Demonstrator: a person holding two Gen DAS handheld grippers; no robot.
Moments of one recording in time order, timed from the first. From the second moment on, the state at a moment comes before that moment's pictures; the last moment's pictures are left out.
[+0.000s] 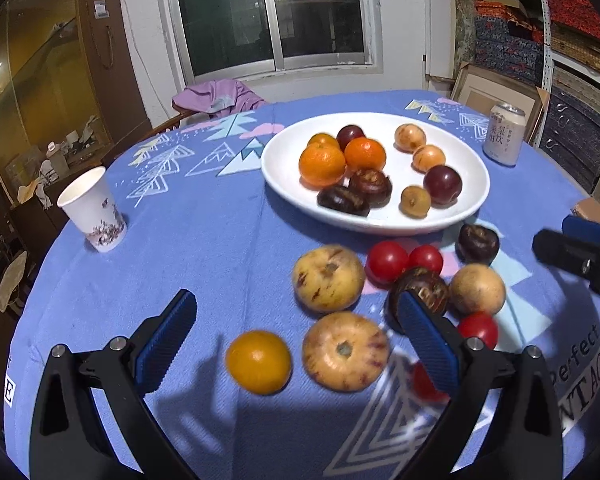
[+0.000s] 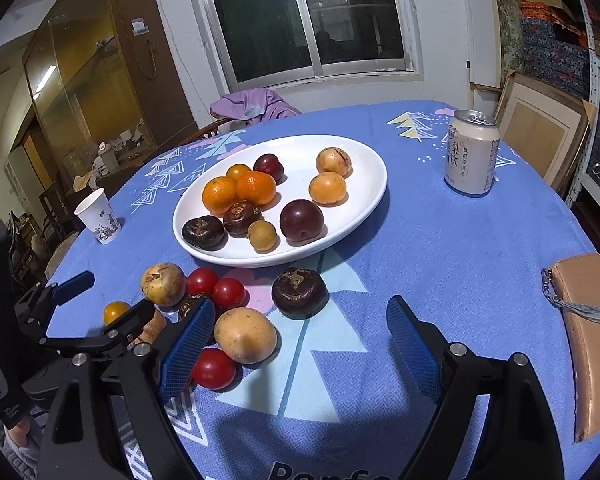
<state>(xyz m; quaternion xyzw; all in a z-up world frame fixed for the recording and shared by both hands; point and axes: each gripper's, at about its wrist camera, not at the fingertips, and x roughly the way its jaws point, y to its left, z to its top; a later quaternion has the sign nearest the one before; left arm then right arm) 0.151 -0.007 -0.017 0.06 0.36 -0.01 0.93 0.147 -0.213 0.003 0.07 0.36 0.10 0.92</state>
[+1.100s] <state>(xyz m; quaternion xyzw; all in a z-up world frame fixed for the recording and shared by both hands) 0.134 0.039 -0.035 0.07 0.39 0.00 0.92 0.142 -0.206 0.002 0.07 0.37 0.13 0.92</state>
